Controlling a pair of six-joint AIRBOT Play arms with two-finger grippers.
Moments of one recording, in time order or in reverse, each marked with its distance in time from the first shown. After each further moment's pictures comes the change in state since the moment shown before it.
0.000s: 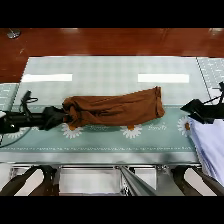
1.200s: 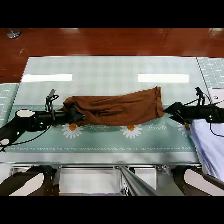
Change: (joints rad) left arm -0.361 -0.138 -0.044 -0.274 0.332 0.226; right arm 0.132 -0.218 -0.055 0.231 -0.085 -0.133
